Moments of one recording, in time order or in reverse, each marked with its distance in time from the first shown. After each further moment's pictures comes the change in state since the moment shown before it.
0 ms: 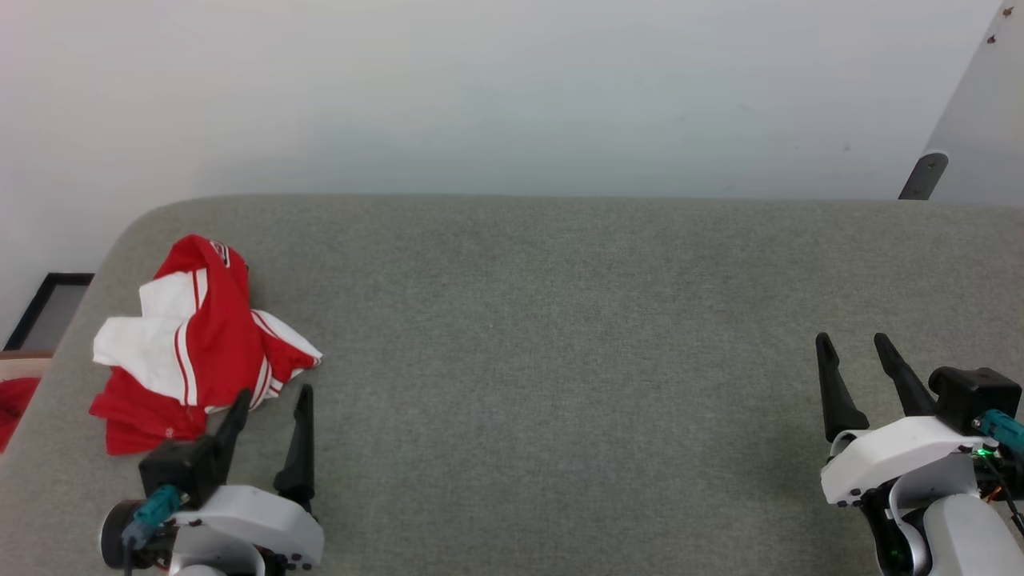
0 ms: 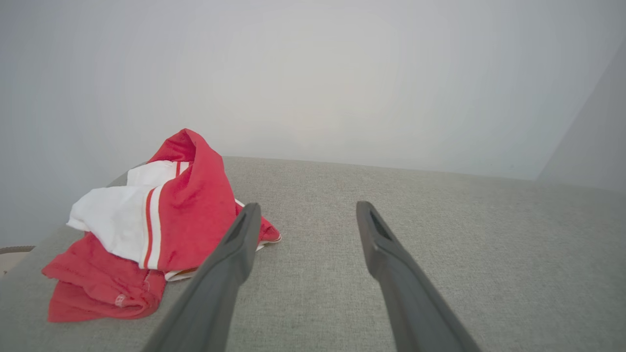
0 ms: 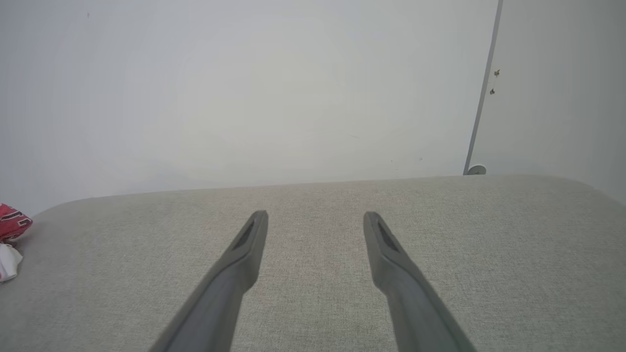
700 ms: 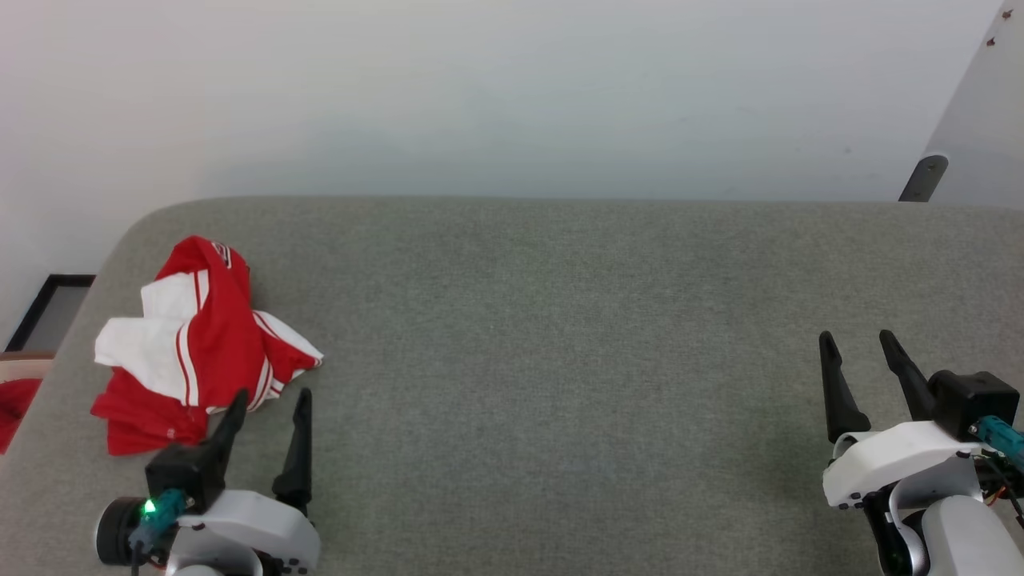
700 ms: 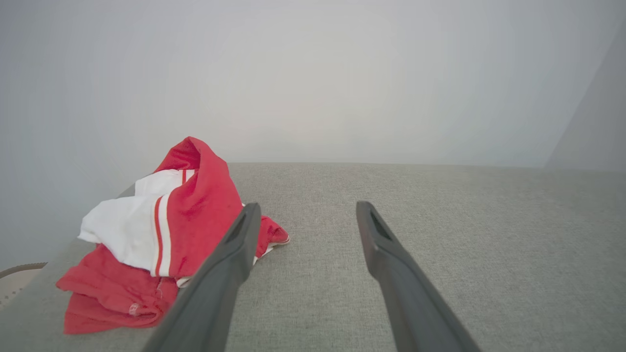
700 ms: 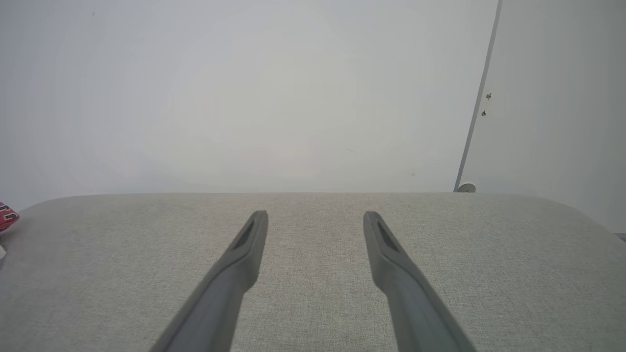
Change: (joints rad) left arm -0.012 -0.015 0.040 0.051 0.094 -0.039 -0.042; right arm 0.000 0.002 -0.012 0.011 -0.067 0.000 -0.053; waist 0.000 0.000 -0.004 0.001
